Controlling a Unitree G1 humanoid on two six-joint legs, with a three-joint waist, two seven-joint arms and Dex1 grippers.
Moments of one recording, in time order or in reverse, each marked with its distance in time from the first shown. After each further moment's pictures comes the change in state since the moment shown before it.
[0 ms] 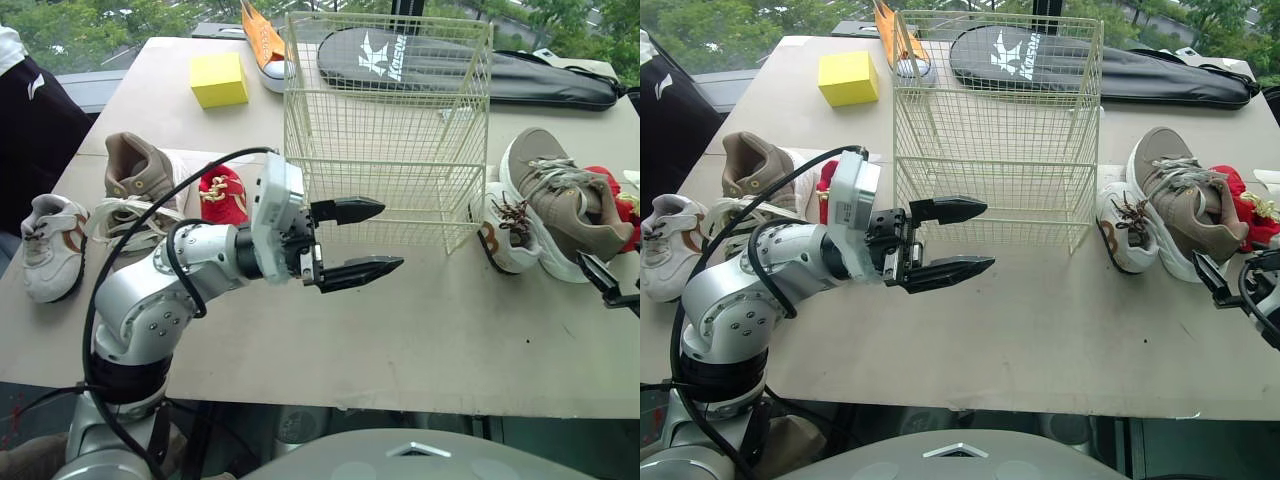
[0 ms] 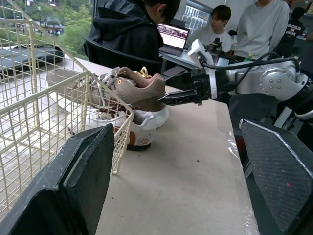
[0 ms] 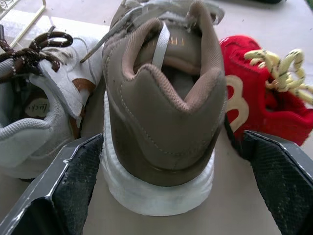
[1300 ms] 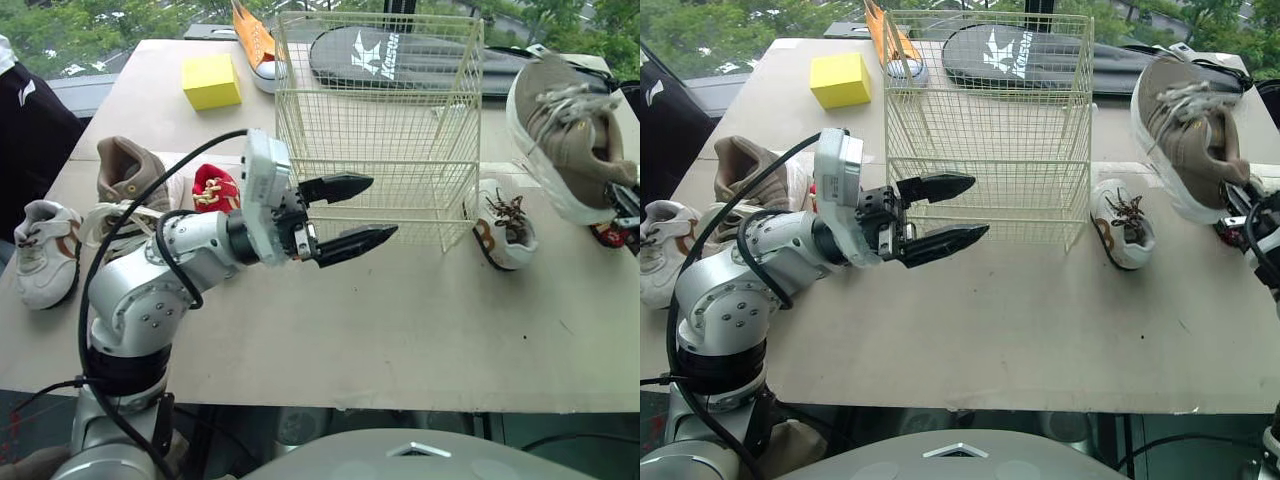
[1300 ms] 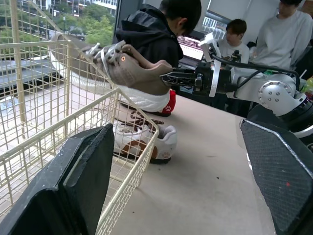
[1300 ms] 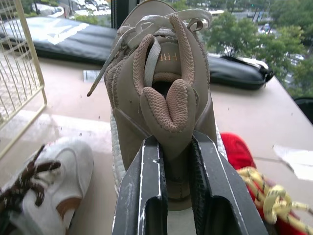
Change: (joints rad) left arm -0.043 -0.031 0.073 0.049 -0.064 0.005 0.128; right arm -0.338 -0.003 0.002 0.091 -0.034 -0.129 -0.002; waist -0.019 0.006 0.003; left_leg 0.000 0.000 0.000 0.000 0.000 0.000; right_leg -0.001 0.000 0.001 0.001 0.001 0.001
